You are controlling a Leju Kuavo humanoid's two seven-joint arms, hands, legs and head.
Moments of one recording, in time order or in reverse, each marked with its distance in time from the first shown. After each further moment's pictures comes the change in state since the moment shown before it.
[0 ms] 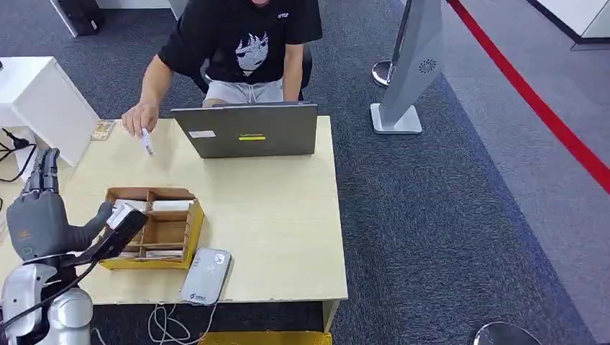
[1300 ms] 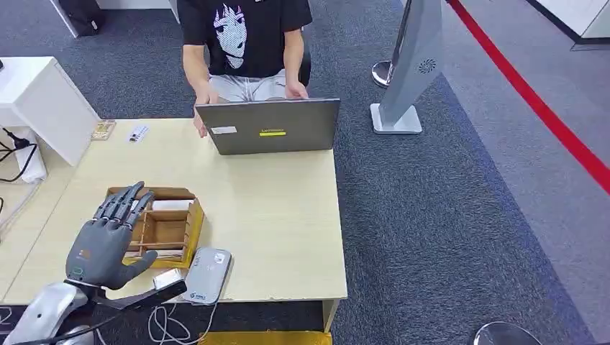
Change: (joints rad) left arm 0.144 0.328 -0.348 -0.082 0.044 -0.216 0.021; right arm 0.000 0.012 -0.119 -0.009 0.025 -0.009 -0.011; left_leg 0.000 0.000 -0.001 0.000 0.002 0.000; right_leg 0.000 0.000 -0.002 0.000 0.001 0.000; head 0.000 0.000
